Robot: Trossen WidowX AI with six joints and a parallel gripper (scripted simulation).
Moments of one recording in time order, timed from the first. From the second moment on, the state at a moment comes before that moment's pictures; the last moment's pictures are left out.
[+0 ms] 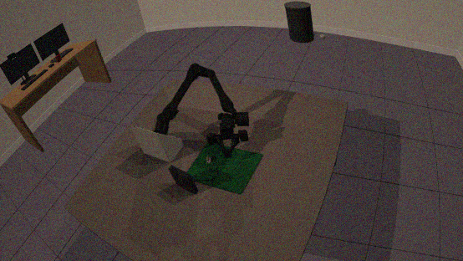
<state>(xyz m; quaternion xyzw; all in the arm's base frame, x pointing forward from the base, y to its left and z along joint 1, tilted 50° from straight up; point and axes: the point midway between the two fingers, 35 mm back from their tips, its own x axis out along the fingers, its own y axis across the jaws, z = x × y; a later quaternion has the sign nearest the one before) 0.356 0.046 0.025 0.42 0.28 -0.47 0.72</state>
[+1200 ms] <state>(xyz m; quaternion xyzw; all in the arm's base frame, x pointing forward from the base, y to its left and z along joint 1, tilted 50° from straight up) 0.358 0.072 0.003 0.42 0.28 -0.47 0.72</state>
